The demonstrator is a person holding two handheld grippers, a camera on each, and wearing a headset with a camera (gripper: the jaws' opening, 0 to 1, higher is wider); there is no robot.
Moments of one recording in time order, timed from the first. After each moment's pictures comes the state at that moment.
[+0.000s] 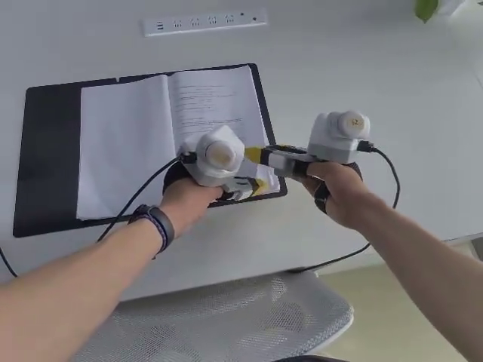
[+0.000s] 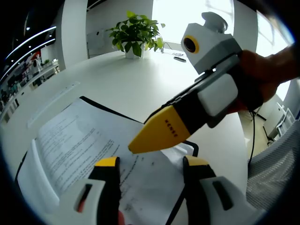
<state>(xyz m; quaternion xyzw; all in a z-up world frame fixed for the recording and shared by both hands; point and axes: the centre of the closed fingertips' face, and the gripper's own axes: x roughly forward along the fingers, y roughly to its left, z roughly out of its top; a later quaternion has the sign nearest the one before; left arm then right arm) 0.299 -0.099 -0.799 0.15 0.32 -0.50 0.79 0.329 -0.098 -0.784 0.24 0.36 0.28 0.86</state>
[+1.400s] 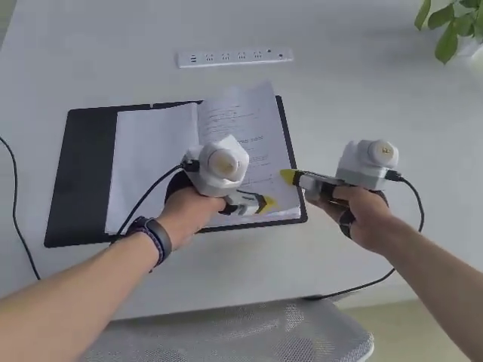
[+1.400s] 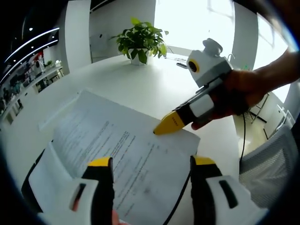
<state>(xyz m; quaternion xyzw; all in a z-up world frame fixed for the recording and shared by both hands) 0.313 -0.059 -0.763 0.14 0.31 -0.49 0.80 0.328 -0.104 -0.771 0.26 0.36 0.27 0.86</state>
